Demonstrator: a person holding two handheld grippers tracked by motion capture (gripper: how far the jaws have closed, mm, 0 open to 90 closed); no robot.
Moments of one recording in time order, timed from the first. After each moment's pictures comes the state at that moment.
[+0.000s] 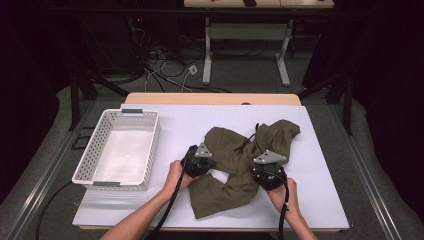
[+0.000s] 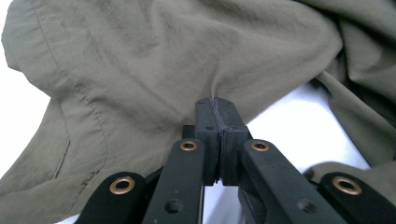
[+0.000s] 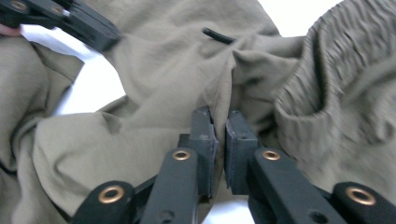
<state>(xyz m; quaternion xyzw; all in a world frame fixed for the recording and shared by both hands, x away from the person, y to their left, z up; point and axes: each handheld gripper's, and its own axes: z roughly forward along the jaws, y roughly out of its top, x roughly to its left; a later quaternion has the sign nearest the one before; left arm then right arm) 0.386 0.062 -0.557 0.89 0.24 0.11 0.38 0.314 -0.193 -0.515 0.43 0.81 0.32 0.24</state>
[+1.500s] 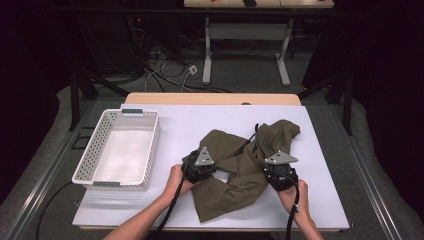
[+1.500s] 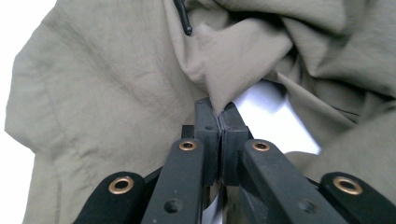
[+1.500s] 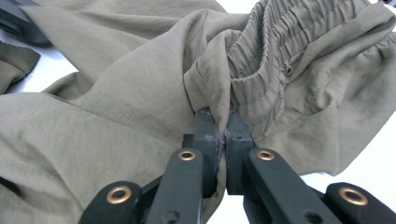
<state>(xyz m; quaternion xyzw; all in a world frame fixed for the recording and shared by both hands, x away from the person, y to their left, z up) 0.363 0.060 -0.547 0.89 0.20 0.13 0.39 0.310 -0.219 -0.515 0.45 0.80 0.31 0.27</state>
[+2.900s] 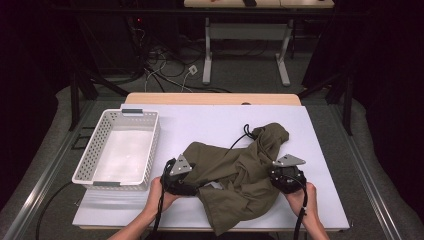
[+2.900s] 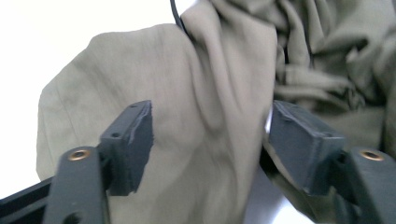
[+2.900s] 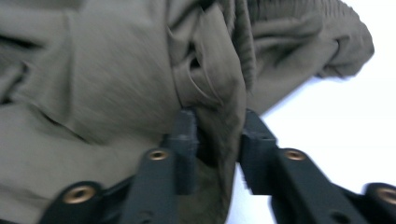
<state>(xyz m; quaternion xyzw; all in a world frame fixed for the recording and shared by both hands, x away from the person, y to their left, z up) 0.324 0.106 -0.530 0.85 0.27 0.14 0.43 0.303 -0.239 -0.517 0.45 0.80 0.29 0.27</state>
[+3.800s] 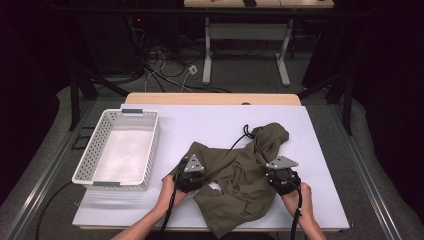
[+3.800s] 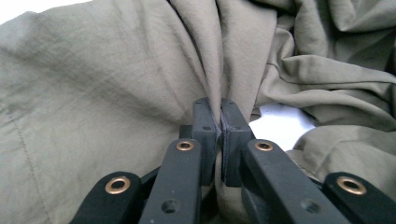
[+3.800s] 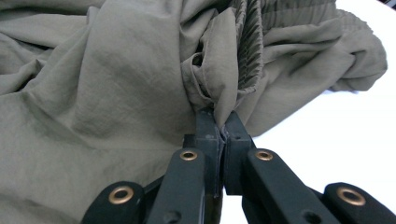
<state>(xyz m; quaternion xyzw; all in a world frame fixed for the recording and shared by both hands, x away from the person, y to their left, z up) 0.340 0.082 -0.559 0.87 0.27 0.09 0.41 0.302 -0.226 -0.522 0.43 0.81 0.29 0.28</state>
